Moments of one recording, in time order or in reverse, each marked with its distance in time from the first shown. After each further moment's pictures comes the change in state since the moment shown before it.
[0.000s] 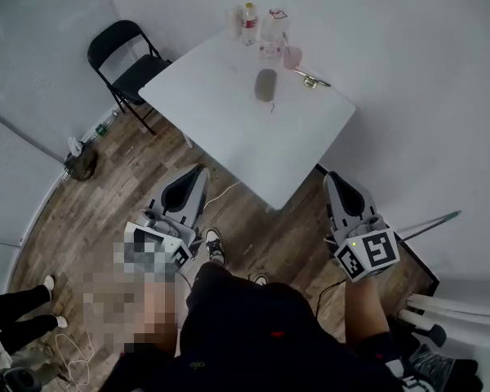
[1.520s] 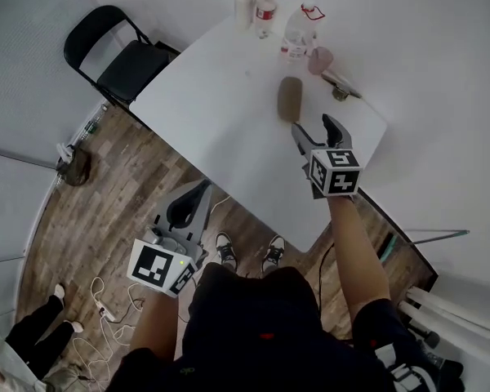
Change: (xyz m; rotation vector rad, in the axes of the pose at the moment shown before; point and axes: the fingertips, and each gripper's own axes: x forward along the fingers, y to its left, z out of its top) left arm 0.133 0.194 -0.060 -0.050 0.166 -0.020; right arm 0.372 -0.125 -0.144 0.045 0.378 -0.152
